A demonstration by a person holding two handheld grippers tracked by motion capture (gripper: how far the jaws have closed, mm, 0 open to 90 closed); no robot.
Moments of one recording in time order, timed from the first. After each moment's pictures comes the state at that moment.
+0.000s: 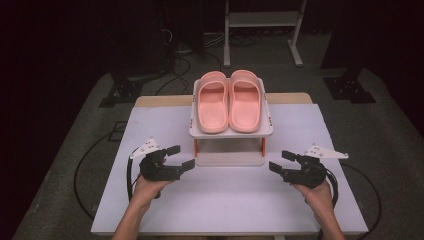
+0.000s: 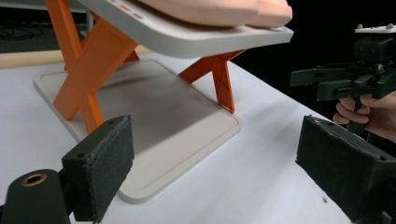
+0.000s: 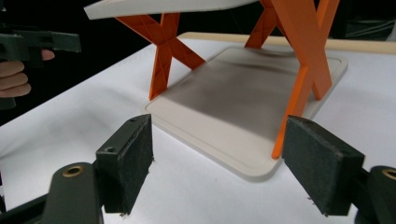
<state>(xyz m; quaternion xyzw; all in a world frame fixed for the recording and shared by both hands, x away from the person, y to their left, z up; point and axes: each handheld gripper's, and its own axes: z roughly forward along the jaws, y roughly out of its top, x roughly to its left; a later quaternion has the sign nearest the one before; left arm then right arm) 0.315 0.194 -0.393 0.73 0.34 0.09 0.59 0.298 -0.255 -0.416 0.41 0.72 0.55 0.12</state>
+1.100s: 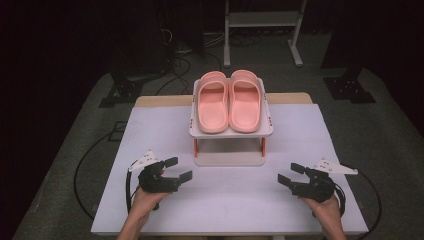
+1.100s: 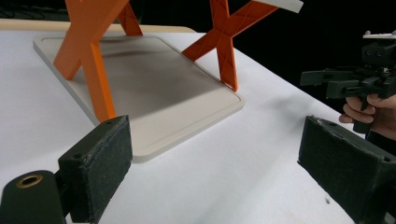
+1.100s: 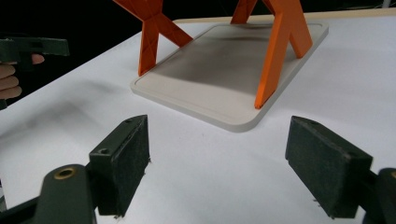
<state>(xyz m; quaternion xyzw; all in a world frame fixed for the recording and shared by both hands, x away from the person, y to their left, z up) 0.297 0.203 -0.427 0.72 0.36 0.08 0.58 0.274 -0.278 -0.448 0.43 0.71 0.55 0.12</state>
